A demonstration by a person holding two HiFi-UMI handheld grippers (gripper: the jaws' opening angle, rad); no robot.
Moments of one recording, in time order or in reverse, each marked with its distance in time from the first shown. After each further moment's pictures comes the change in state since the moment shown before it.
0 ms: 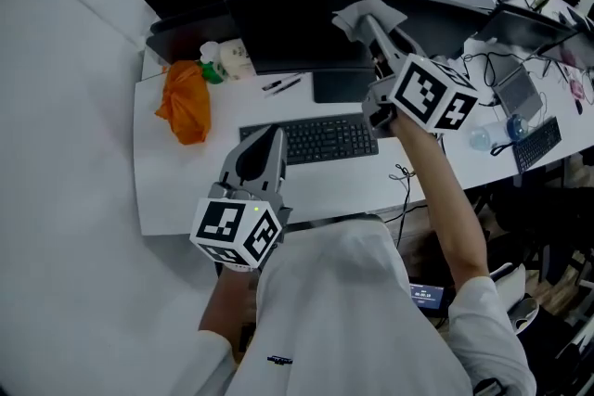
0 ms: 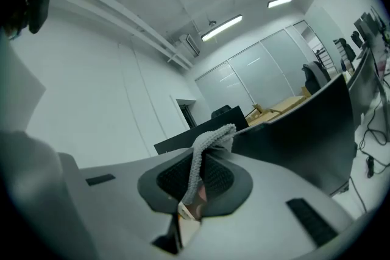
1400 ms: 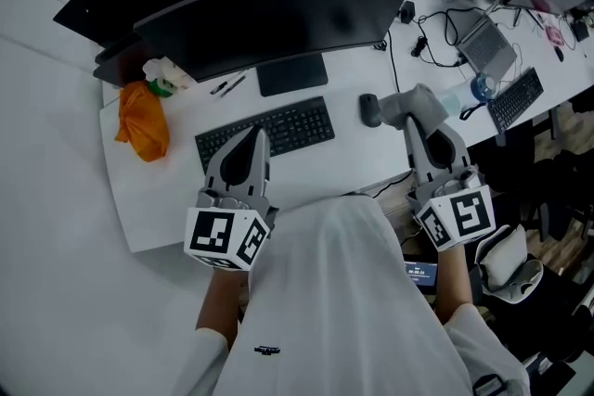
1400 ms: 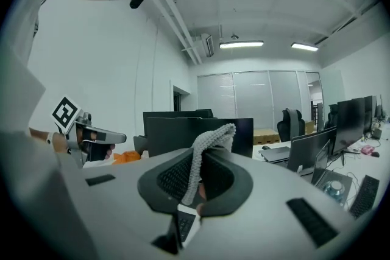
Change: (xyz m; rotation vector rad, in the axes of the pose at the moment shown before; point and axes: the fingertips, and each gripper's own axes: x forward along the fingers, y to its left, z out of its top) left arm 0.056 -0.092 -0.026 0.120 0.024 -0.099; right arm -0.247 -0.090 -0.029 -0.448 0.050 -0.179
